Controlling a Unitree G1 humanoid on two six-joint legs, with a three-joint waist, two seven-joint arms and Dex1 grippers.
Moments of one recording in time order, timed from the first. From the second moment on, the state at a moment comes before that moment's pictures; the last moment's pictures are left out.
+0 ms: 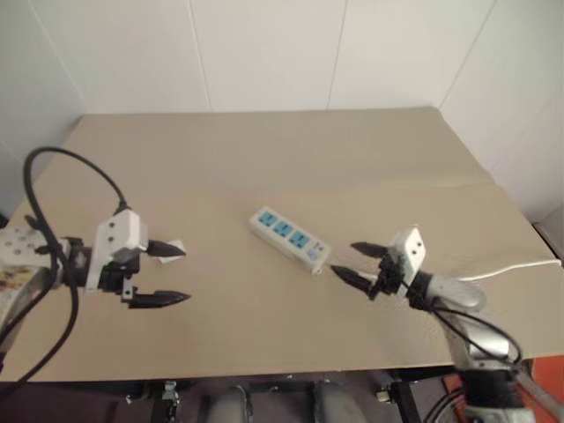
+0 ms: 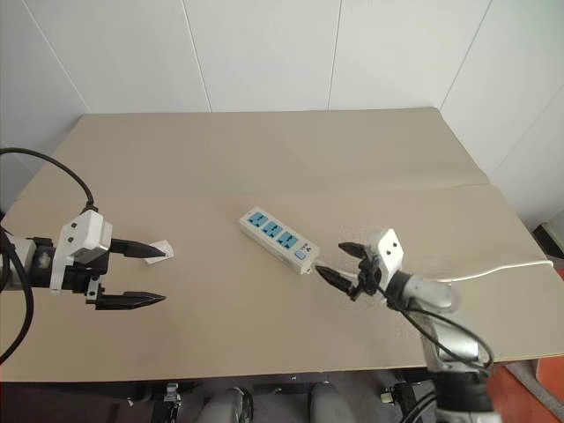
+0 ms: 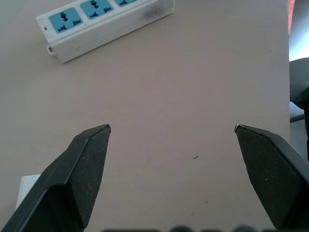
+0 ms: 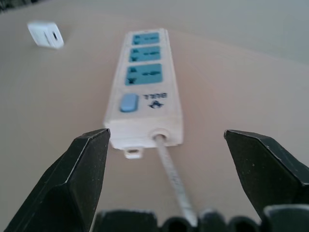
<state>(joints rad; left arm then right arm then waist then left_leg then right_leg) -0.17 1.14 0.21 -0.28 -0.51 0.52 -1.32 -0.17 -0.39 -0.11 -0.18 0.33 0.38 0.86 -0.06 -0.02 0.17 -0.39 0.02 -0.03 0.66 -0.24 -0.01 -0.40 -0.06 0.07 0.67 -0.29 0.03</state>
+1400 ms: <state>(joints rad) -0.15 1.14 0.25 -0.32 -0.52 0.54 -1.28 -0.27 -0.28 0.10 0.13 0.18 0.05 0.74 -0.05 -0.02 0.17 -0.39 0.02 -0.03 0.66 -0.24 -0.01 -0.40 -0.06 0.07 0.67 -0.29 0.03</state>
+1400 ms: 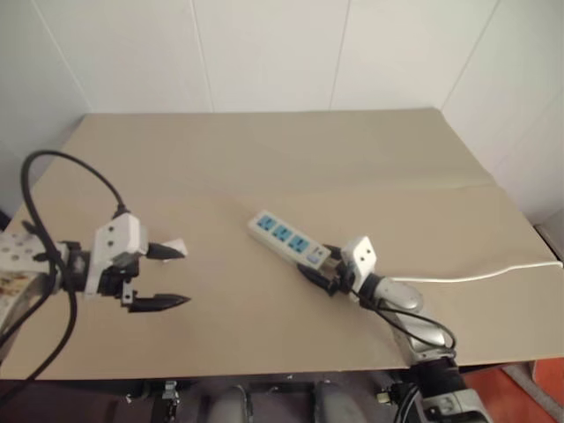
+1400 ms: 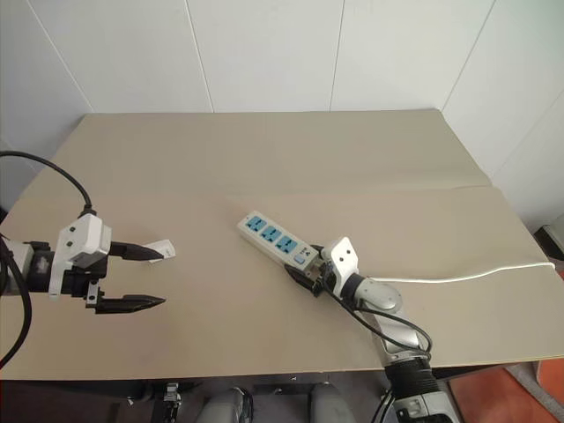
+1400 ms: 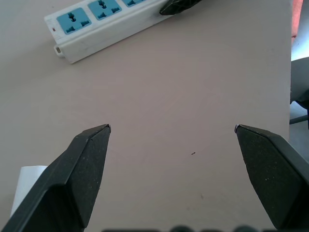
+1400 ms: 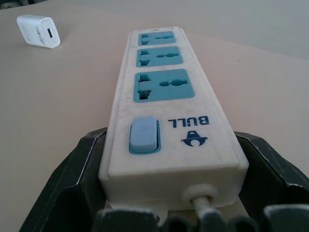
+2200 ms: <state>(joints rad) -1.11 1.06 -0.52 0.31 0.11 0.60 -1.54 -0.55 -0.36 0.31 0.32 0.18 0.09 1.26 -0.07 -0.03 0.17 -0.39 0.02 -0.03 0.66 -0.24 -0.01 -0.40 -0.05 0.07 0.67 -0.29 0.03</state>
